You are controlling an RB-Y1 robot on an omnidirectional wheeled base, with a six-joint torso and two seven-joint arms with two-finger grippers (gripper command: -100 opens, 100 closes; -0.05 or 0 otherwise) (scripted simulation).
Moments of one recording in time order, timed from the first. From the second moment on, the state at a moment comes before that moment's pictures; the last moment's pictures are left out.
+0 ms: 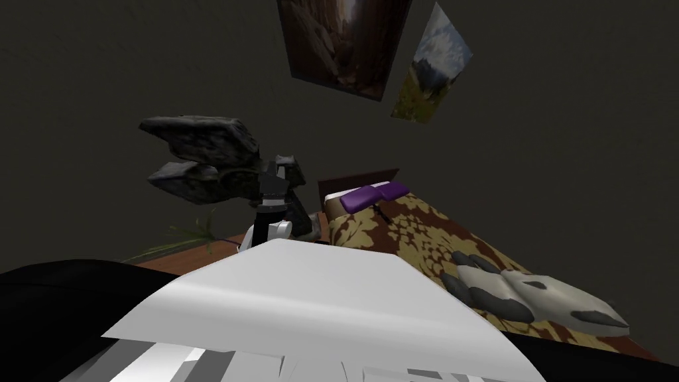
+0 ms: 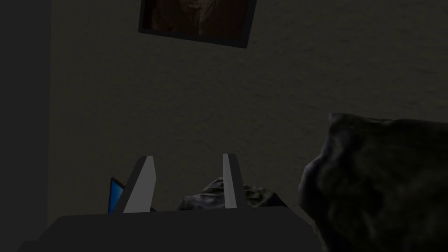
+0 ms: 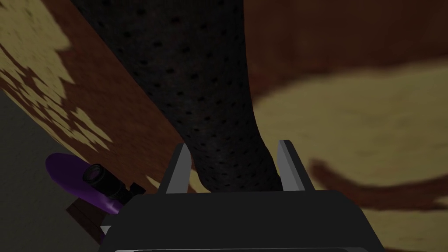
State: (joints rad) left arm 0.45 -0.03 0.03 -2.33 -0.12 -0.40 0.11; right arm 0.27 -0.07 0.27 -0.62 1.54 0.50 0.25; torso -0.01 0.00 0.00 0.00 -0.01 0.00
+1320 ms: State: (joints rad) left arm 0.45 -0.03 0.03 -2.33 -0.12 -0.40 0.11; right arm 0.13 -0.21 0.56 -0.71 1.22 0.39 0.63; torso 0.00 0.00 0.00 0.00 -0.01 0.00
